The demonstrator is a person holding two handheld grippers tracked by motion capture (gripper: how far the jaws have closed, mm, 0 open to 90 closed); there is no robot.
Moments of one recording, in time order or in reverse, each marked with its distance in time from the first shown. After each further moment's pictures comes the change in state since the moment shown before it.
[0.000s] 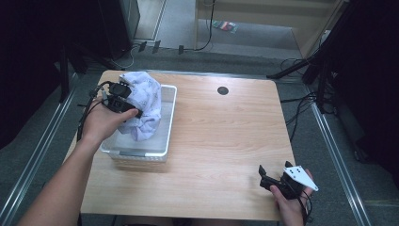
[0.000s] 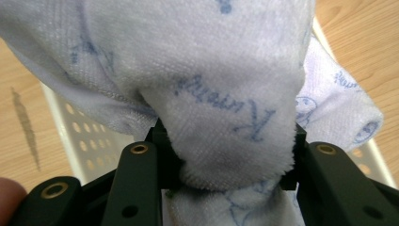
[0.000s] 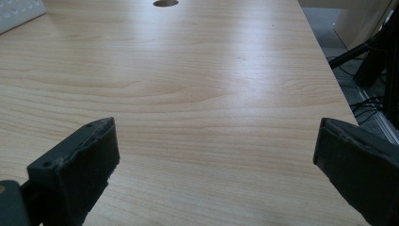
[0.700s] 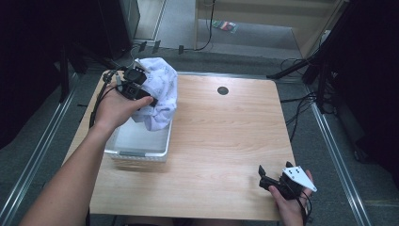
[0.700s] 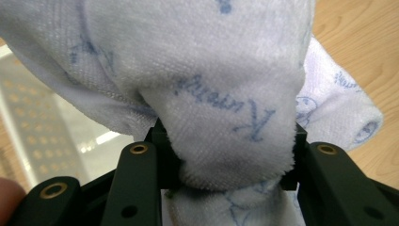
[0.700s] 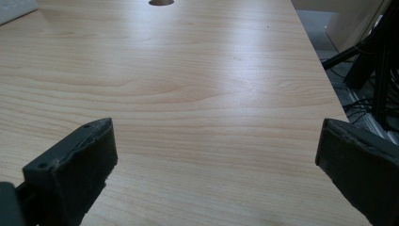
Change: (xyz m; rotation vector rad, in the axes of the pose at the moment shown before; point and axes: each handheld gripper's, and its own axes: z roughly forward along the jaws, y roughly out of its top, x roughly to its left) left arm -0.046 0.044 -0.016 -0.032 -0.049 0.084; right arm 0.002 -0.001 0.000 -0.003 -0.029 -0.019
